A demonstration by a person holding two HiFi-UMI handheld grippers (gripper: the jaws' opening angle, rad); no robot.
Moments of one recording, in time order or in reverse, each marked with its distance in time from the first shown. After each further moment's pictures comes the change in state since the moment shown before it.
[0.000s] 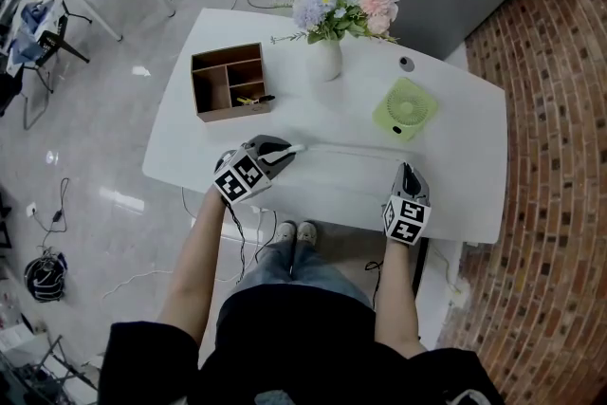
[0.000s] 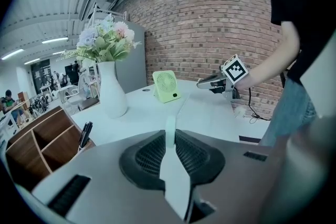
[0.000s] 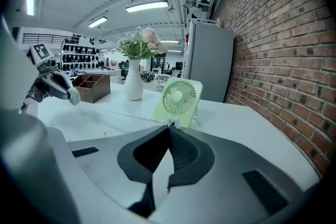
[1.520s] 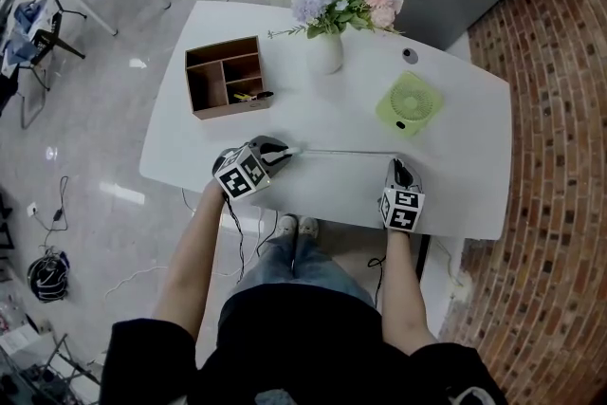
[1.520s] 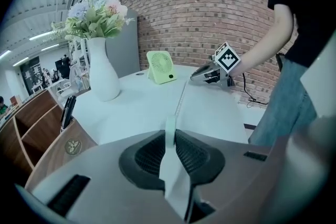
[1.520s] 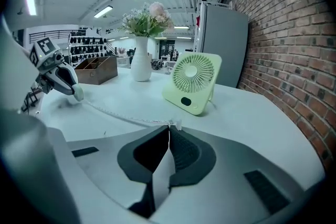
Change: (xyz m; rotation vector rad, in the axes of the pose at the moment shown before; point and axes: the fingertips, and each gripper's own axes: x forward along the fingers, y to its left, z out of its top) left arm 0.028 0.000 -0.052 0.034 0.131 -0.070; right arm 0.041 0.021 -0.046 -0.047 0.143 0.098
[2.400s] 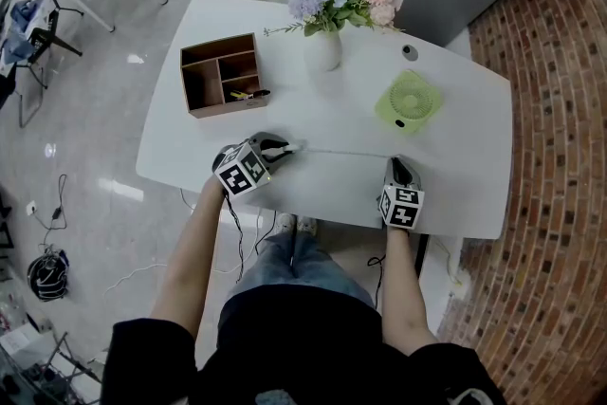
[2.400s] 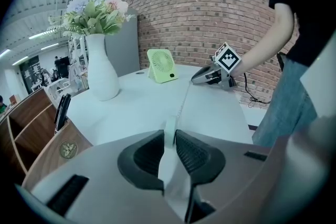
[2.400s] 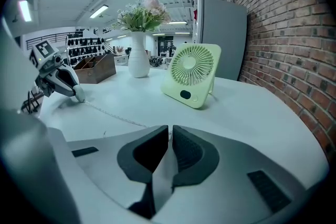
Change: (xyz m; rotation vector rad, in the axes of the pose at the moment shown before) left arm 0.012 0.007 0.000 -0.001 0.002 -0.004; right arm 0.011 -0.003 -0.011 0.040 0.045 0.020
